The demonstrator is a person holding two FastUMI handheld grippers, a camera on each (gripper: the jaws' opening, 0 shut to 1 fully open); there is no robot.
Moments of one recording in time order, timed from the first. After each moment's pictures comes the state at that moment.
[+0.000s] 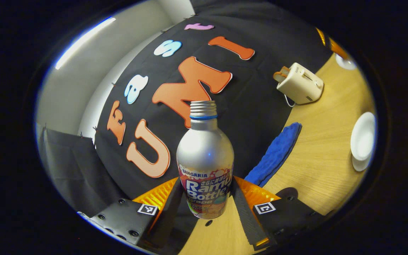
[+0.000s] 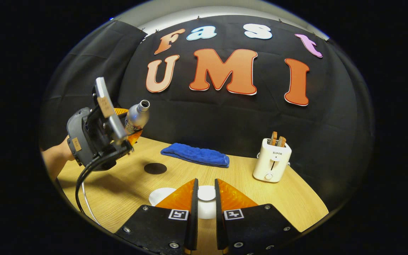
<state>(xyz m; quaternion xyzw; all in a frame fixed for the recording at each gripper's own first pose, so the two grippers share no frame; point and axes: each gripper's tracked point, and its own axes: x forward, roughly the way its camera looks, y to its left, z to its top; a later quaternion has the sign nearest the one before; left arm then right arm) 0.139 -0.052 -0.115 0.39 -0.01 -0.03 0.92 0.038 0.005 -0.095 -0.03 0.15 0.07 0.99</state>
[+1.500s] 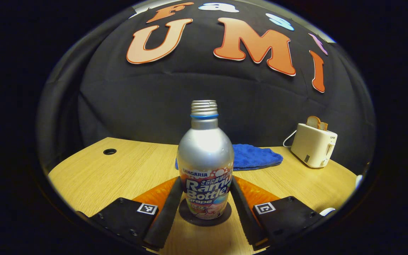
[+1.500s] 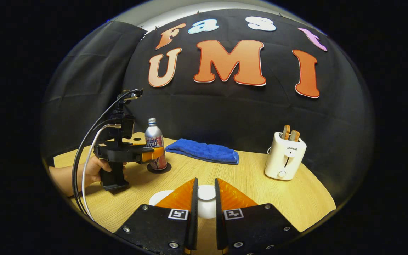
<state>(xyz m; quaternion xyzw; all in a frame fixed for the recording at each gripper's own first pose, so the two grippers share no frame) 0.187 -0.058 -0.264 -0.04 0.22 -0.06 0.97 0.065 0.021 -0.119 -0.01 0.18 0.09 0.98</state>
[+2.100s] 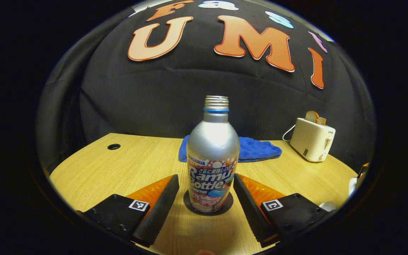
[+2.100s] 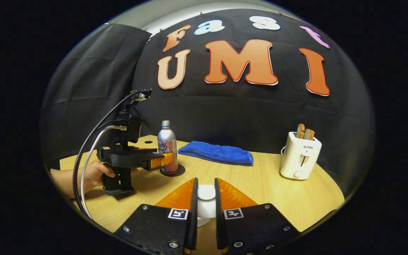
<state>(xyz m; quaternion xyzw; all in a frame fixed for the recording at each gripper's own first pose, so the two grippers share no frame) 0.159 -0.055 -0.258 -0.04 0.23 -0.07 0.97 0.068 0.061 -0.132 0.01 0.17 0.14 0.98</state>
